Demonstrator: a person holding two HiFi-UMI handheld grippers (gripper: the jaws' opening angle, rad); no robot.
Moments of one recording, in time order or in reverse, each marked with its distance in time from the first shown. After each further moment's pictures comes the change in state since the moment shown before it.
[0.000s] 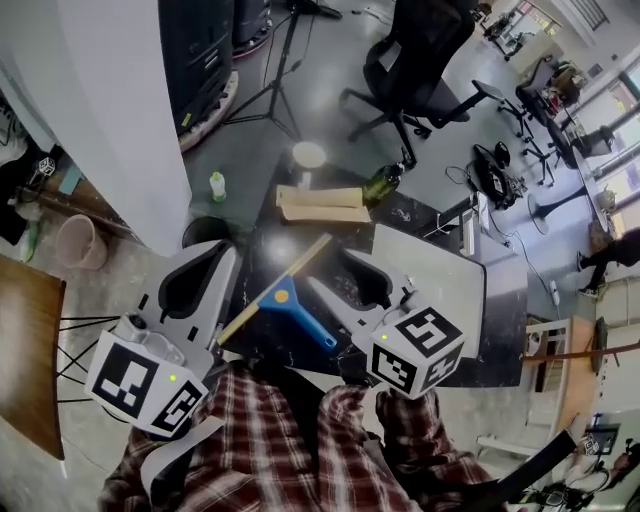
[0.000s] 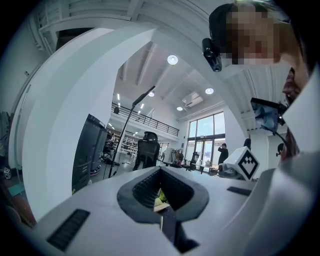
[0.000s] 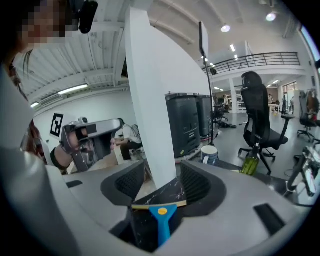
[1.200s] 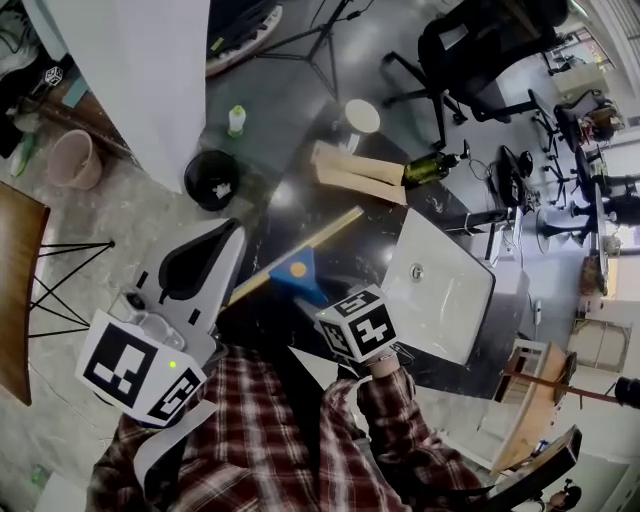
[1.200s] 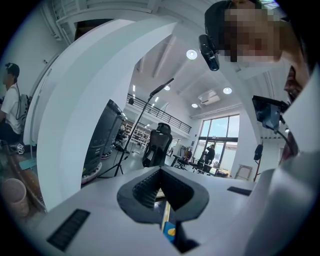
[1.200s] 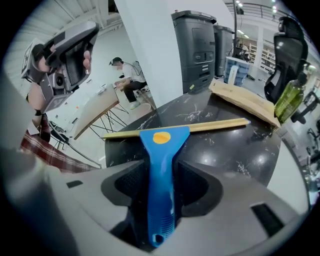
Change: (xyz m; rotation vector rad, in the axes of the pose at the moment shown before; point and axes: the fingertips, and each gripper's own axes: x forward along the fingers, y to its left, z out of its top) left arm -0.011 0.049 -0.068 -0.152 0.071 0.117; right arm 0.074 -0.005 -0.215 -0.021 0.734 0.091
